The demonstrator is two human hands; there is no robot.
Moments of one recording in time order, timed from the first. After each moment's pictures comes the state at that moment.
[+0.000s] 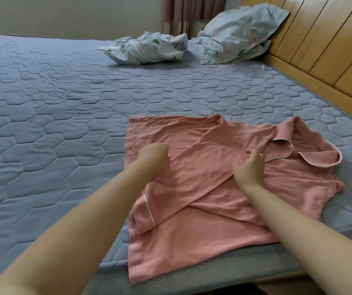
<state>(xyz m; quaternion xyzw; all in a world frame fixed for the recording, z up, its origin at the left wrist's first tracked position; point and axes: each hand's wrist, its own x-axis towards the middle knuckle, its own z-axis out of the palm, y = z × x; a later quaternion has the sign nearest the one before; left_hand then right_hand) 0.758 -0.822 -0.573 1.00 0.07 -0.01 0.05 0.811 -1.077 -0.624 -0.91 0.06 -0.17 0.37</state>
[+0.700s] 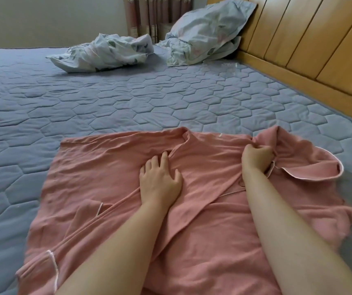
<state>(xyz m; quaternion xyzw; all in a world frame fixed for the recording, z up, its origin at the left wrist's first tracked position) 0.889 -0.935 -0.682 0.96 0.12 0.18 0.17 0.991 -1.148 -0.645 -0.77 0.32 -0.23 0.50</state>
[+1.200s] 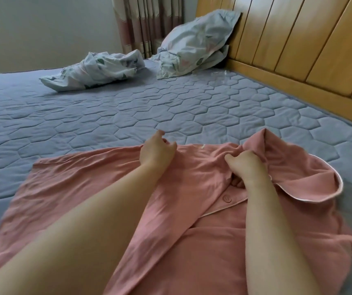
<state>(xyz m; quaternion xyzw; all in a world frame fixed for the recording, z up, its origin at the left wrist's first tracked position) 0.984 -0.971 -0.605 0.91 0.17 0.14 0.34 0.989 -1.176 -0.612 -0.91 0.19 0.05 0.35</state>
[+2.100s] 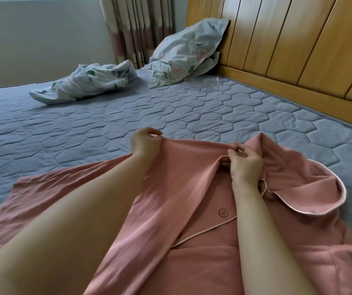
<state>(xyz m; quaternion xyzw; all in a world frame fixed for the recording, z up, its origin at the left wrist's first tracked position) 1.040 -0.959 -0.595 0.85 0.16 0.22 0.45 1.013 -1.168 -0.629 -0.63 0.15 -0.21 0.73</state>
